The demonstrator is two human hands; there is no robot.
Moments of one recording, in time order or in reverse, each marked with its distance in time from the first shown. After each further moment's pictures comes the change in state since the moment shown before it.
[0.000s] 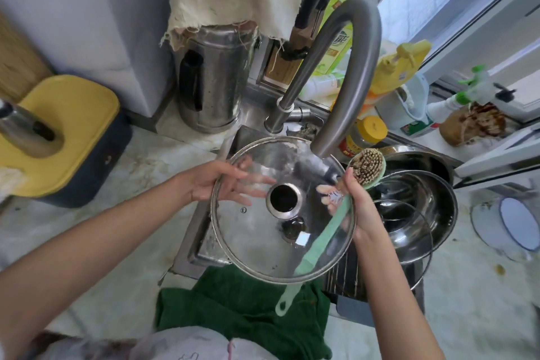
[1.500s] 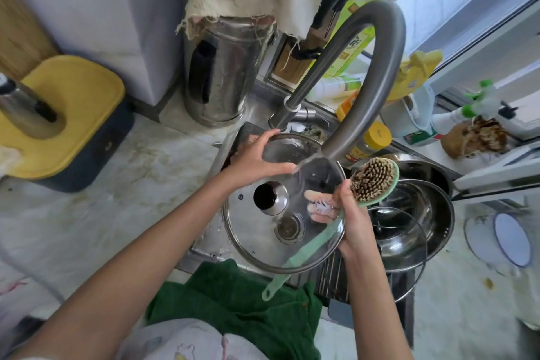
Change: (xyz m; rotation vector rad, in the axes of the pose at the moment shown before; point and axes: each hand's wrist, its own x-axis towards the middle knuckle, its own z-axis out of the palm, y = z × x) left_hand 0.050 -0.007 0.037 0.973 0.705 0.268; right_hand -0.020 0.023 0.015 -0.343 0.096 -0.241
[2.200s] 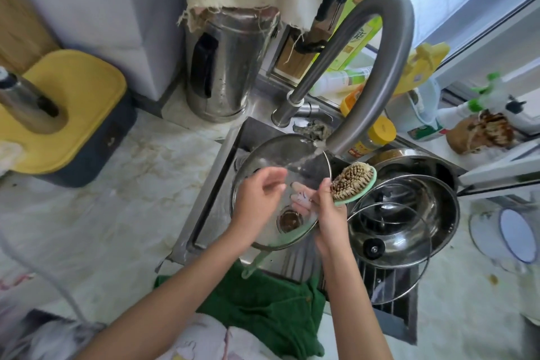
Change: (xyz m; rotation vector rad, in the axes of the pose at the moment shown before) left_hand -0.070 -0.001 0.052 -0.249 0.320 0.051; right_hand 0.001 0.026 0.034 0.043 0.123 0.025
